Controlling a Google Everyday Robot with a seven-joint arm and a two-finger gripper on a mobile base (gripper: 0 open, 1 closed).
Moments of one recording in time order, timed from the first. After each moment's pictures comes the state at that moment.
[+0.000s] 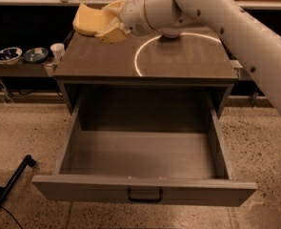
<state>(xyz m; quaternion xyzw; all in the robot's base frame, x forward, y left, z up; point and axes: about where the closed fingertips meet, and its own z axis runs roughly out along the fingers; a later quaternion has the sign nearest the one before) 0.680 0.084 0.981 -0.60 0.56 0.17 0.55</state>
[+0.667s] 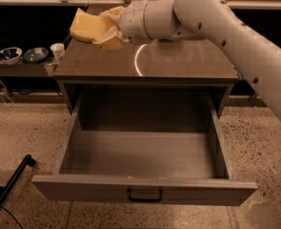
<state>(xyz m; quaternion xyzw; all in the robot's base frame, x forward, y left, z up) 0.667 0.087 0.969 -0.60 0.54 0.18 0.56</state>
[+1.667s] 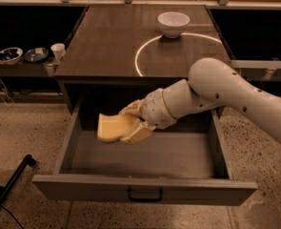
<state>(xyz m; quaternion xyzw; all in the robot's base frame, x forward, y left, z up) 0.501 0.032 0.774 -0.67 0.59 0.27 0.36</state>
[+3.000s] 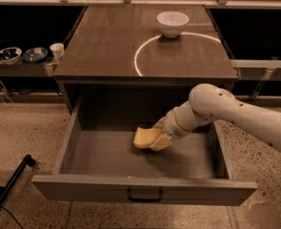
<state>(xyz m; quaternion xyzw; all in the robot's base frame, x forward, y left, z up) 0.562 -0.065 0.625 -0.60 0.74 0.17 0.25</state>
